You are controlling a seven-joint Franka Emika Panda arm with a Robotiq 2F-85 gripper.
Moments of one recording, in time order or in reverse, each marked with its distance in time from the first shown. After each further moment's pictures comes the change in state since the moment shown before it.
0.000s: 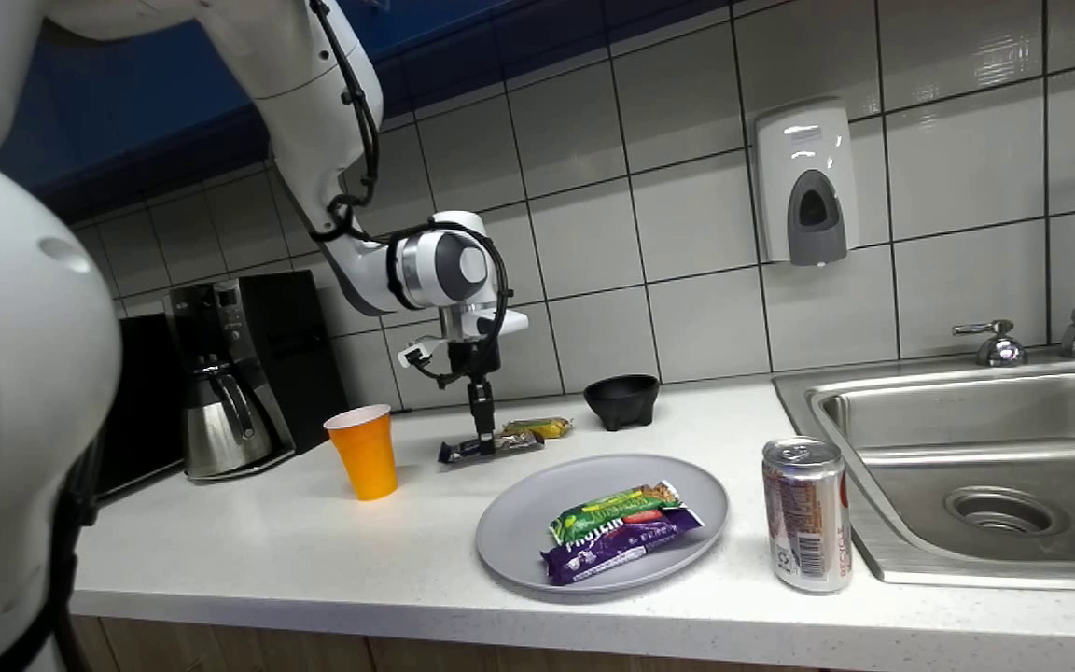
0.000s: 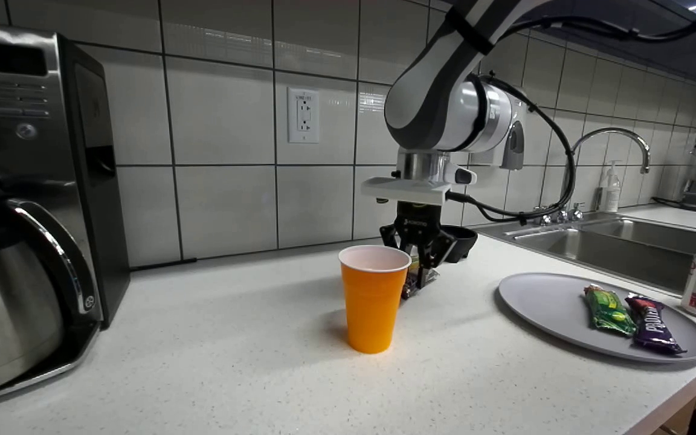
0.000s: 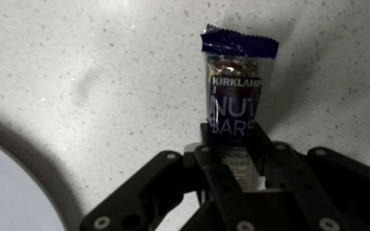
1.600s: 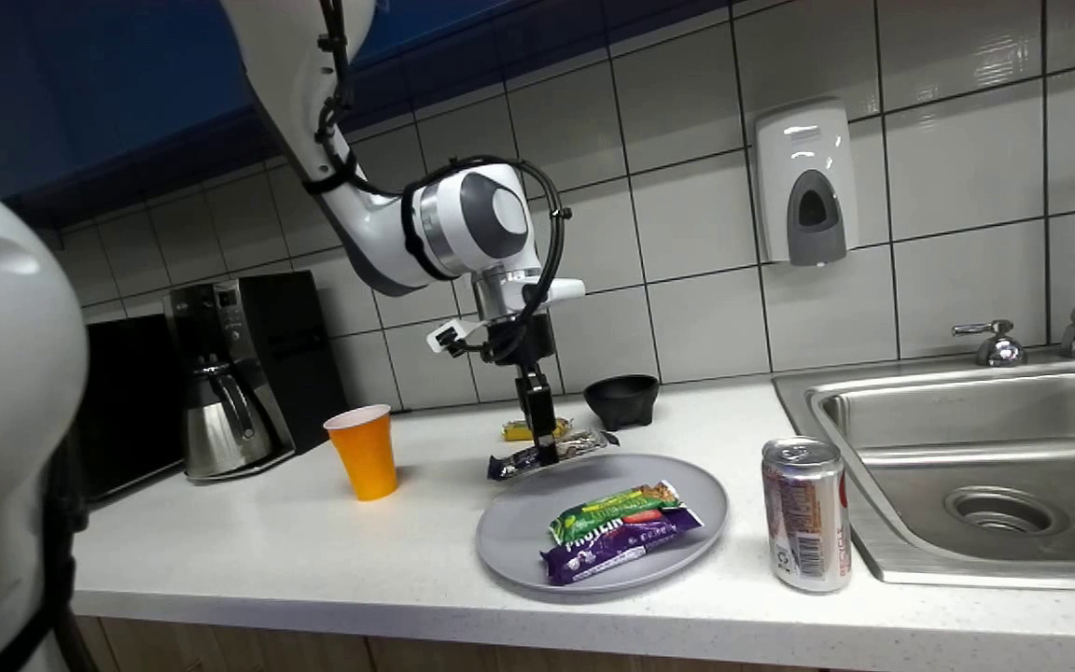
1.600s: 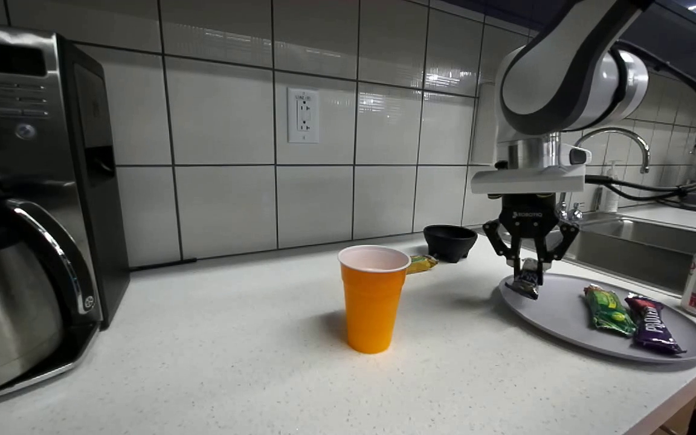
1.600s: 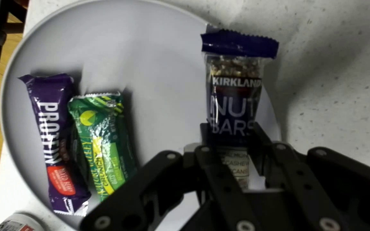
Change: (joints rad) arm -0.123 -0.308 -0.083 -0.380 -0.215 0.004 -0.024
